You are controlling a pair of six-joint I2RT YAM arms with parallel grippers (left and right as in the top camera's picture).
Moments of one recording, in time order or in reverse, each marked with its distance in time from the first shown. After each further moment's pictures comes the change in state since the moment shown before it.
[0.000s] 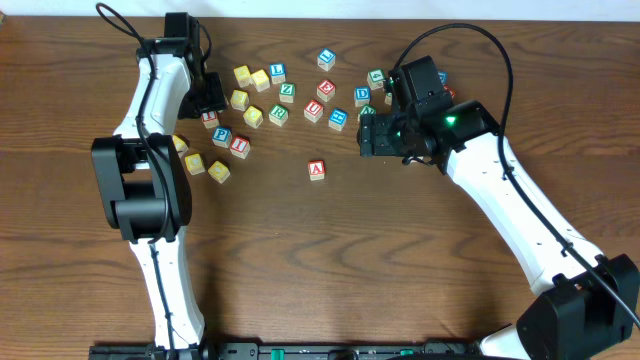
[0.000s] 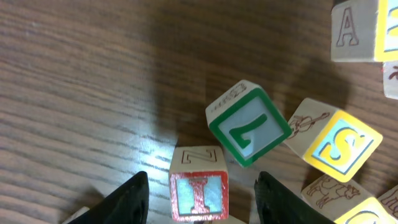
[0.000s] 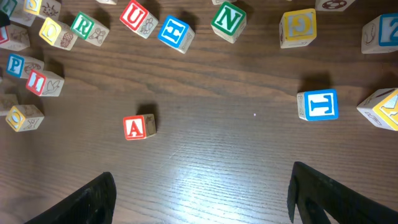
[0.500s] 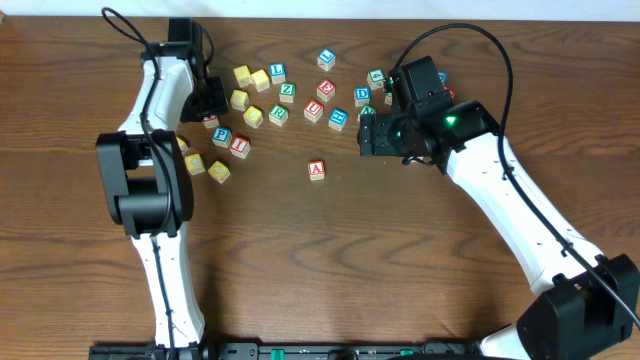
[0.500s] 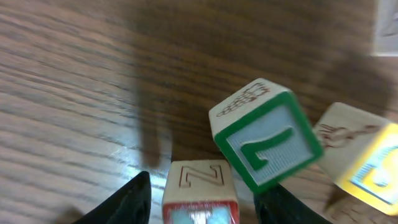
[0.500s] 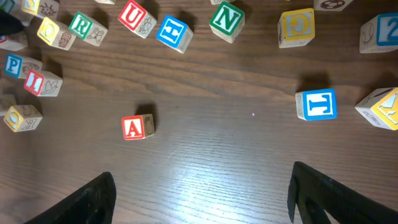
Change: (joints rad) left arm 0.000 0.051 0.000 0.012 0.000 -0.001; right arm 0.000 0.000 0.000 -0.001 0.005 0.000
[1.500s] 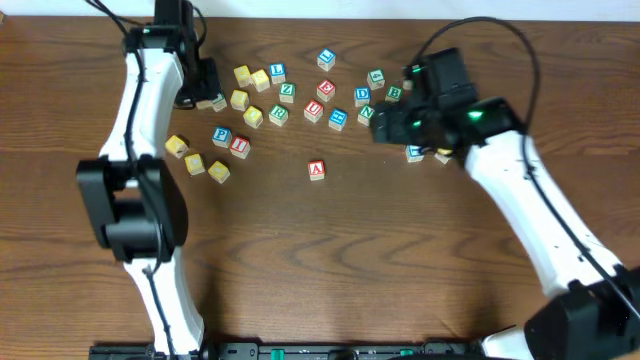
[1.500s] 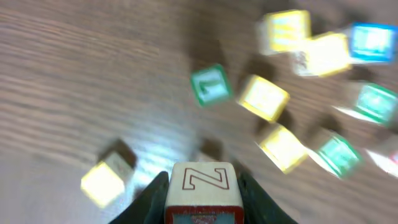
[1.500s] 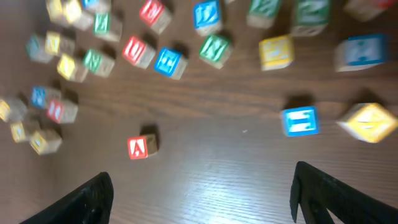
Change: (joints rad) left arm -0.033 -0.235 0.000 -0.105 -0.007 0.000; right arm -0.110 -0.045 0.000 0.035 -0.068 0.000
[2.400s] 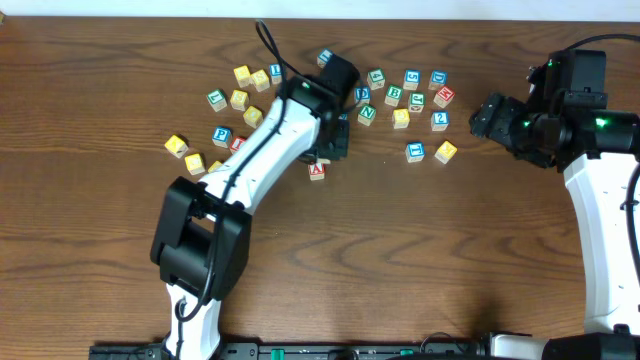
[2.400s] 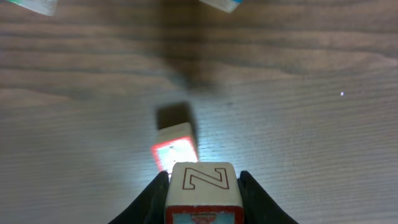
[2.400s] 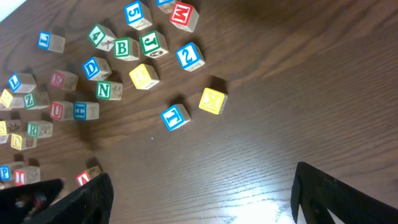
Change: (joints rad) left arm -0.536 -0.096 -0.245 0.042 0.005 -0.196; right arm -0.375 -0.140 0.004 -0.212 -0.009 0.000
